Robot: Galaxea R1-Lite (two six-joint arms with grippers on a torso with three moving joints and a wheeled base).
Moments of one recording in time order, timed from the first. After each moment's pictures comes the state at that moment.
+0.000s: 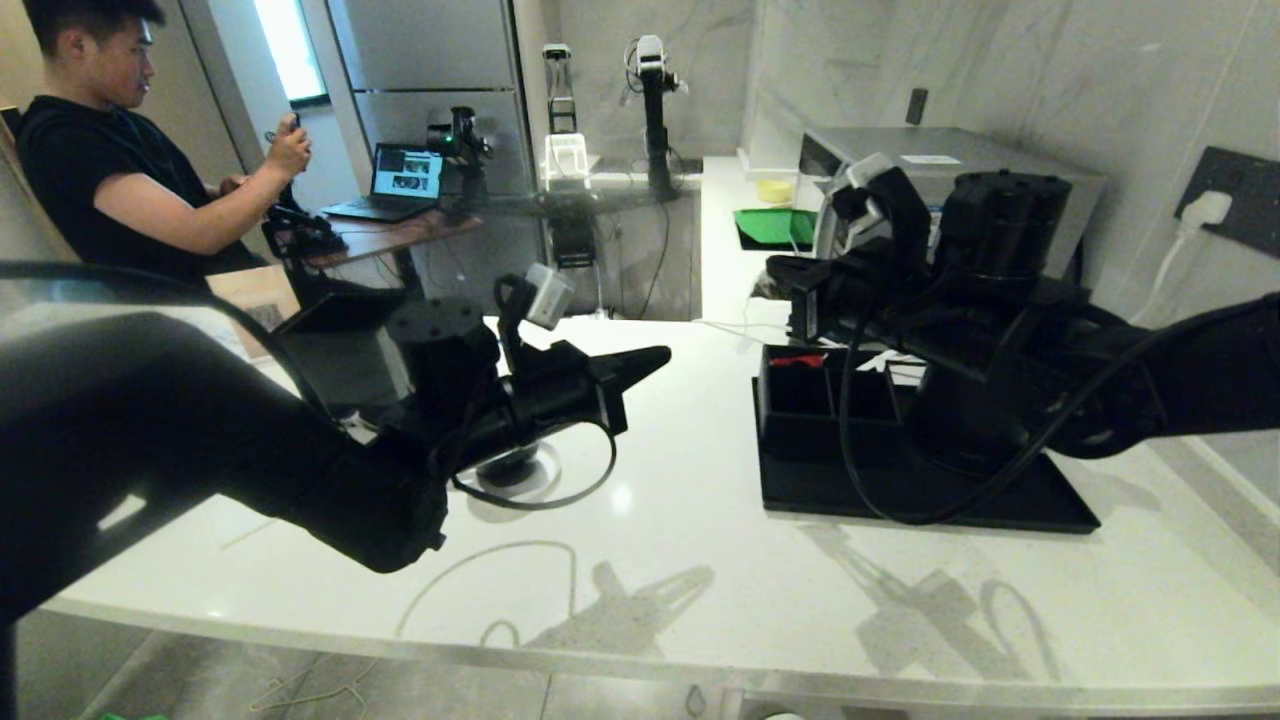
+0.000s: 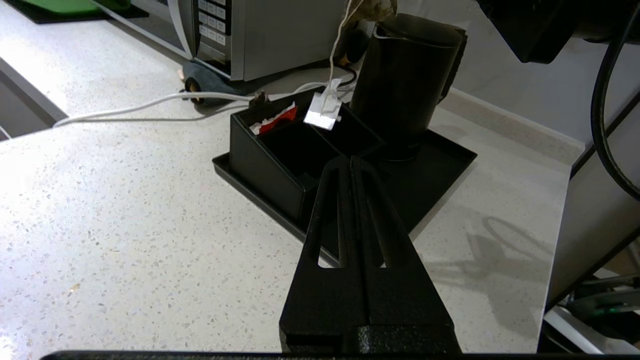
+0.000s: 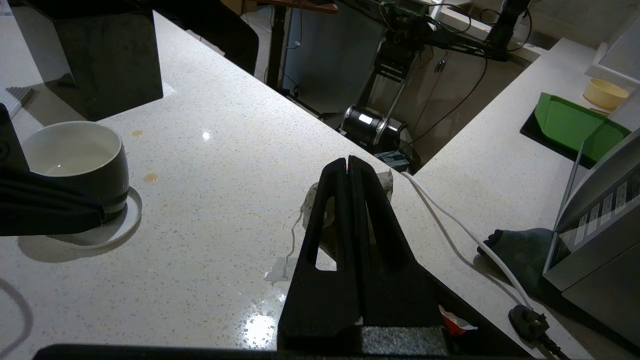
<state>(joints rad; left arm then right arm) -0.46 2.07 -0.93 -1.23 -0.53 -0.23 0.44 1.92 -1.25 -0.71 0.15 -0.22</state>
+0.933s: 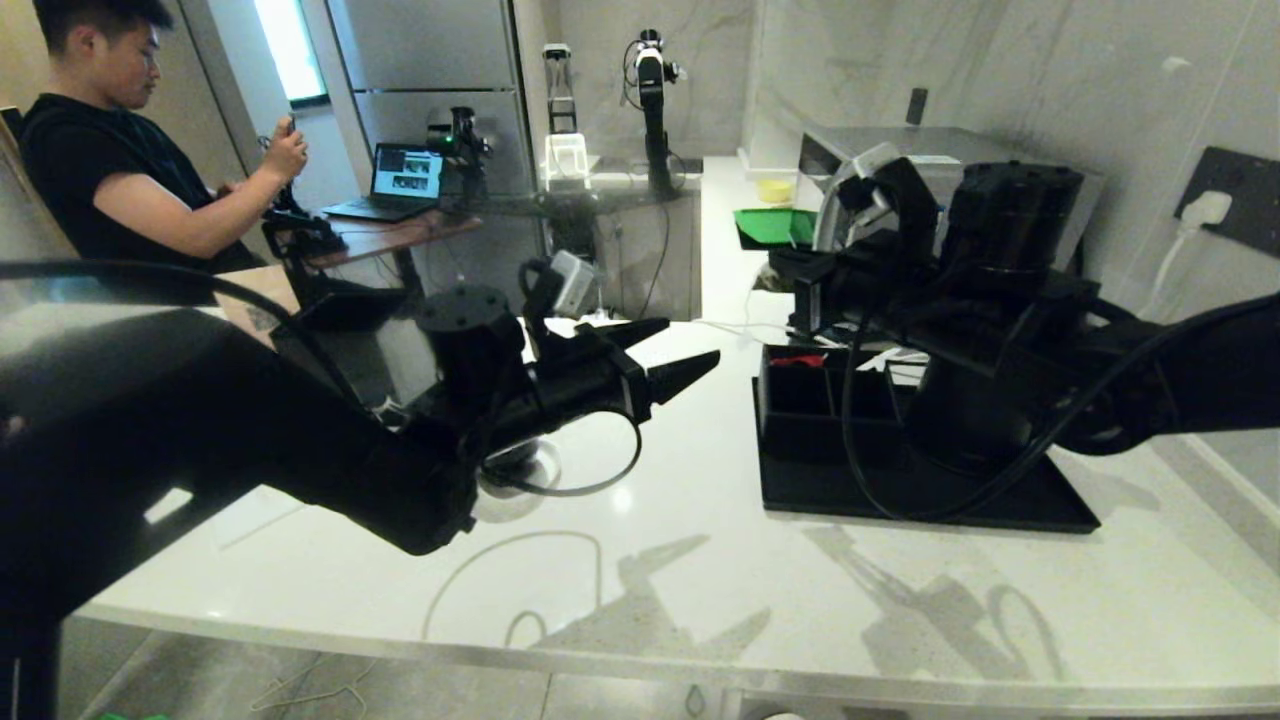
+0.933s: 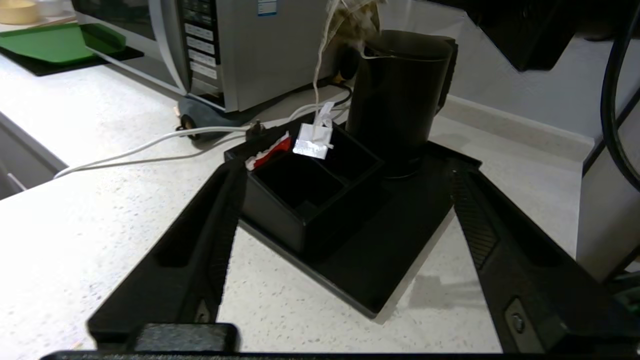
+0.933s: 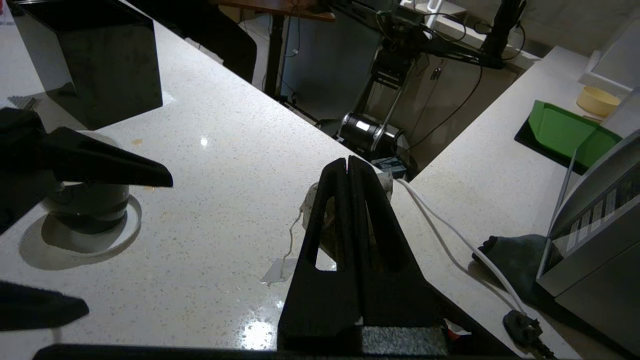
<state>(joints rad) -0.50 2.12 -1.02 -1.23 -0.53 -0.16 0.44 1.90 -1.26 -0.70 0.15 -0.22</state>
